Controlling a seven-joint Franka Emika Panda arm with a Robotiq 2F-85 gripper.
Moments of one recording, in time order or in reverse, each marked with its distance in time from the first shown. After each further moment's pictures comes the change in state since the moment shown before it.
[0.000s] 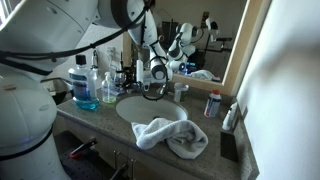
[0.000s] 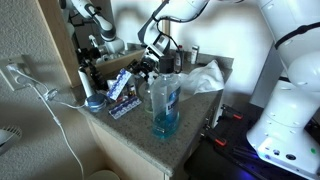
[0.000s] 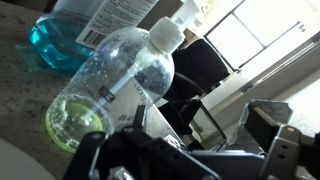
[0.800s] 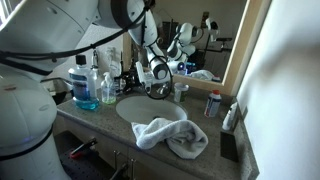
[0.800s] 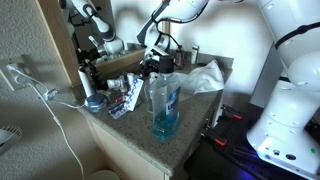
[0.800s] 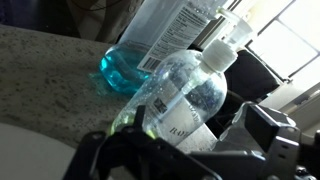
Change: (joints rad) arm 0.001 0.002 -0.003 0.008 -0.203 -0.054 0.045
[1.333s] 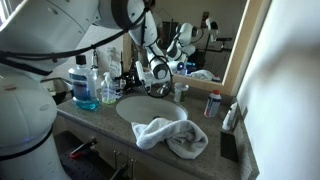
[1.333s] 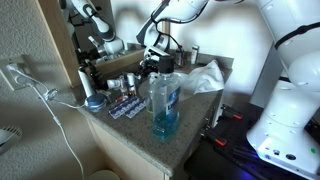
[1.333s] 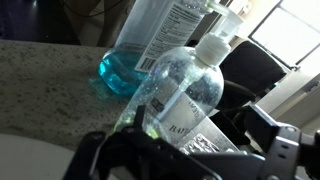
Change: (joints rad) arm 0.005 0.008 0.000 0.013 0.001 0.005 0.100
